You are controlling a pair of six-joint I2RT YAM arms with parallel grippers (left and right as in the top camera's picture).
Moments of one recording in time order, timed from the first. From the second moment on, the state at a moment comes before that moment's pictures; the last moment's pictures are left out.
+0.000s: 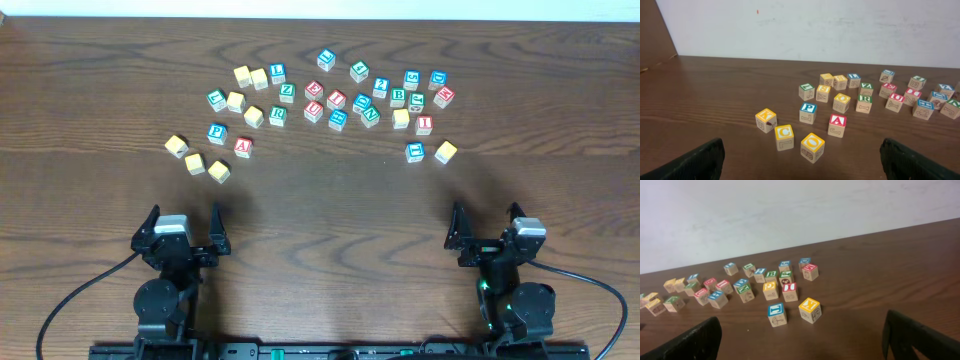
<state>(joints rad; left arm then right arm) -0.02 0.01 0.04 -0.14 -0.06 -0.04 0.11 0.01 0.01 -0.06 0.07 0.20</state>
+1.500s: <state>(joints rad) -0.02 0.33 0.18 -0.14 -0.06 -0.04 0.11 0.06 0.07 -0.04 0.15 0.20</state>
